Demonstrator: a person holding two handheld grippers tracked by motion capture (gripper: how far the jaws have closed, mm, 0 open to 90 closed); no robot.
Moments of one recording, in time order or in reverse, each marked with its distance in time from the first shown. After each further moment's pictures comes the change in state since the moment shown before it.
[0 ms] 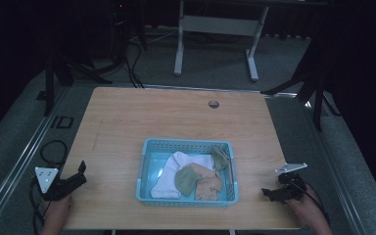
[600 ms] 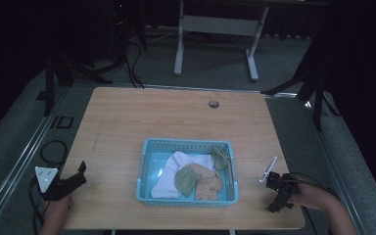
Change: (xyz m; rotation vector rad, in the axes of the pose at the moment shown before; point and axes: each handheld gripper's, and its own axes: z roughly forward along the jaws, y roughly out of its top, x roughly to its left) left arm 0.001 0.001 0.000 0.017 -0.015 -0.005; right arm 0.026 0.041 -0.007 0.552 0.230 -0.403
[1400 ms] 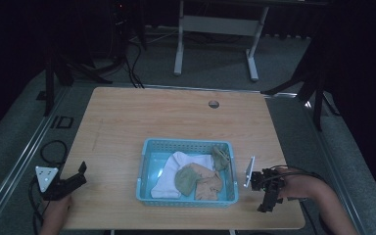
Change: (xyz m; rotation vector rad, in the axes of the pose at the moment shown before) left arm 0.001 0.000 0.000 0.011 -0.015 0.000; right arm 0.037 0.051 -0.031 0.062 0.015 -0.348
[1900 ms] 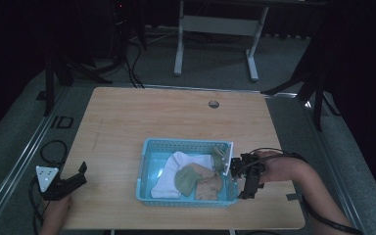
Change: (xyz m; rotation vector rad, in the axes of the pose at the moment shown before) left arm 0.000 0.000 0.000 0.003 -0.007 0.002; right arm 0.007 0.068 -0.056 -0.043 -0.054 -0.149
